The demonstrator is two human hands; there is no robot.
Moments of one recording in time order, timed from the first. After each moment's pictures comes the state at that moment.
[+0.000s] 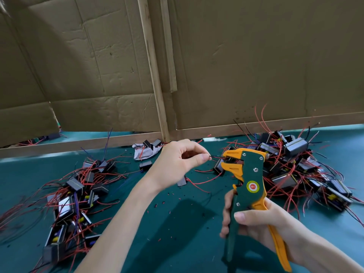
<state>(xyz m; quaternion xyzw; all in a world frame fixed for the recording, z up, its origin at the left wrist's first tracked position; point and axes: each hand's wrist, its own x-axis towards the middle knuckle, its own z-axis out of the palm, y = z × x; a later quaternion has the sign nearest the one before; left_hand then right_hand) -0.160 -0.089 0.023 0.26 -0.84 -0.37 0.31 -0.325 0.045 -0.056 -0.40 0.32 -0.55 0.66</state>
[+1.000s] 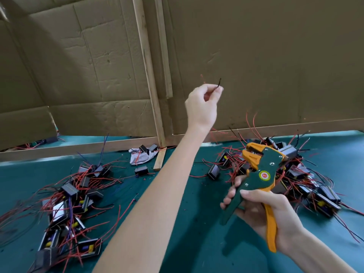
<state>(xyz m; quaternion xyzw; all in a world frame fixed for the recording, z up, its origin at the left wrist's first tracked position) -0.282 -0.124 0.087 0.27 -0.71 -0.30 0.58 -0.339 0.042 -0.048 -0.29 0.28 -0.69 0.60</state>
